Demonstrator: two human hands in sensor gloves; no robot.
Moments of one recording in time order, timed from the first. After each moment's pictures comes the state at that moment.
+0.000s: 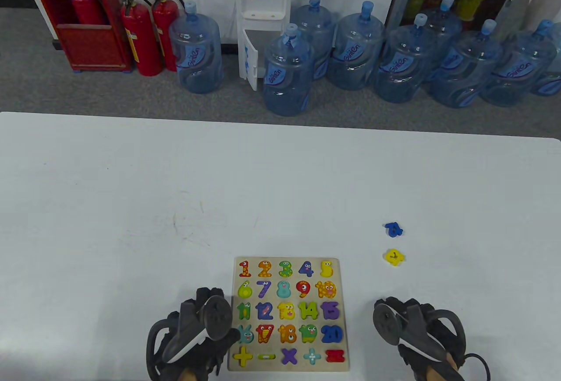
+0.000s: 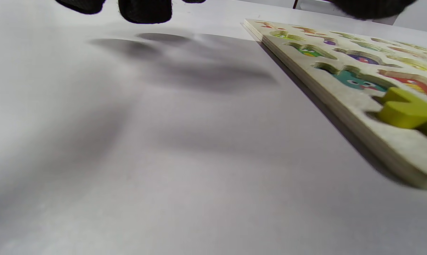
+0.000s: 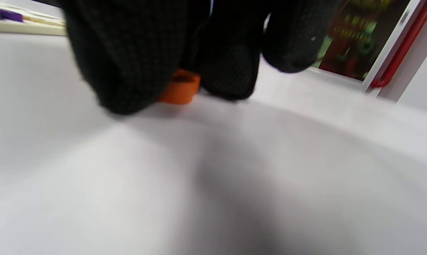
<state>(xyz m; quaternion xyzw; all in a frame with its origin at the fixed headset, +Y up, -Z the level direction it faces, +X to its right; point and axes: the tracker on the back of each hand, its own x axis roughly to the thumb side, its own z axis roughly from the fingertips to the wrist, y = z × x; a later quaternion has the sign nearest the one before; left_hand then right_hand) -0.153 -0.737 -0.191 -0.19 -0.01 0.06 0.98 0.228 -0.747 -0.222 -0.09 -0.03 -0.99 0.14</state>
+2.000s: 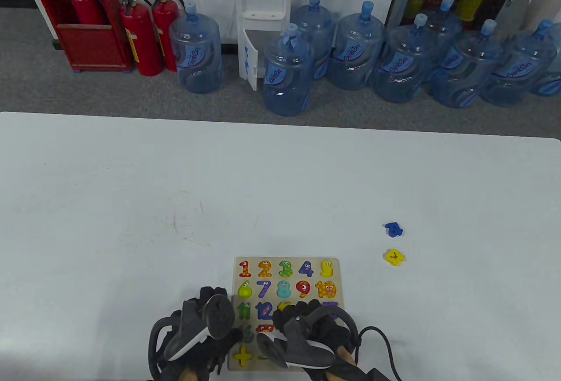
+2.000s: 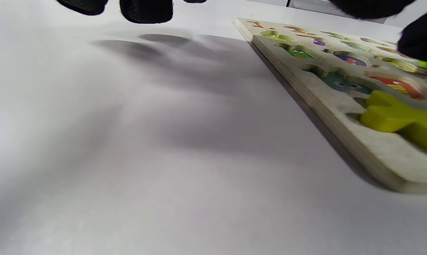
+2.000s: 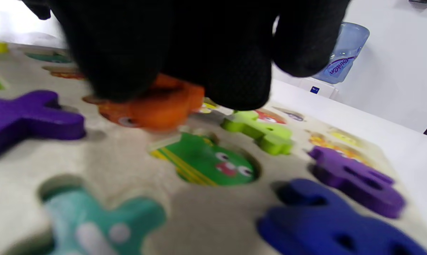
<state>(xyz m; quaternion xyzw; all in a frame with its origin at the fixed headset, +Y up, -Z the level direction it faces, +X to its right) -0.150 -0.736 -0.194 -0.20 -0.02 0.06 0.98 0.025 -0.732 -0.196 -0.30 0.00 -0.94 0.14</state>
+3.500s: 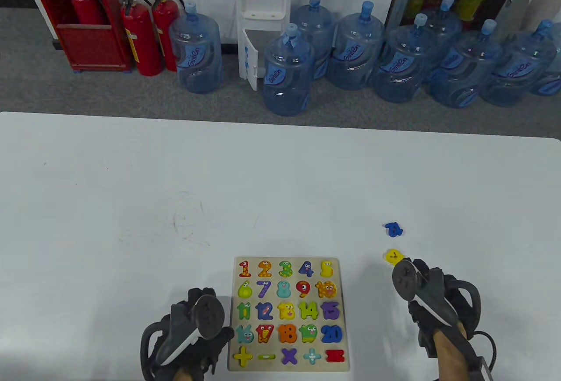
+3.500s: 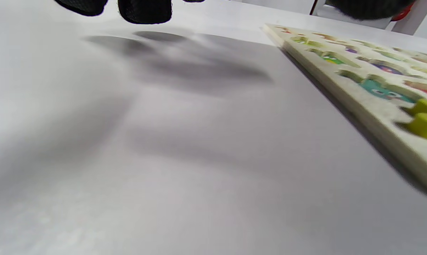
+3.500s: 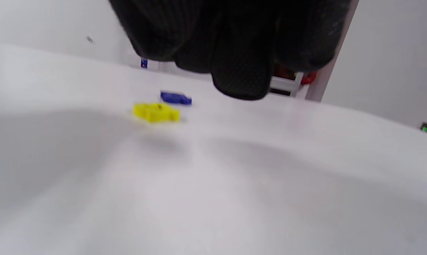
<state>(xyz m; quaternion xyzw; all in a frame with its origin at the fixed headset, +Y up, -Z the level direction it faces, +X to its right) -0.167 -0.741 -0.190 -0.19 0.03 0.08 0.98 0.261 -0.714 -0.282 0.04 -0.03 -0.99 0.09</state>
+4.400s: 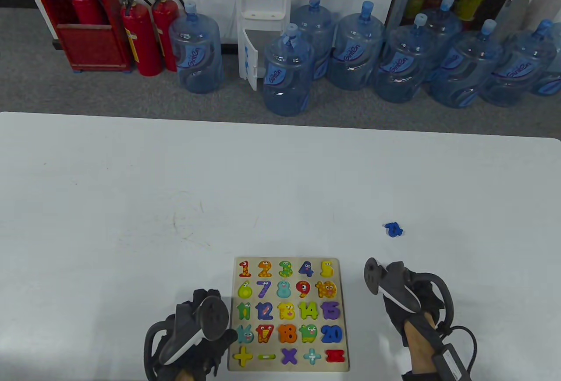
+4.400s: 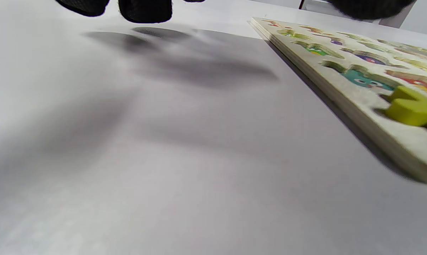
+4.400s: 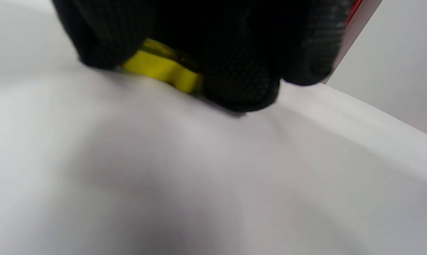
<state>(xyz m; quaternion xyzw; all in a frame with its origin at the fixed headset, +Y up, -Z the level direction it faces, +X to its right) -0.158 -0.741 -0.190 -0.20 0.00 0.07 0.98 0.220 -0.751 -0.289 0.04 -0.10 -0.98 0.18</state>
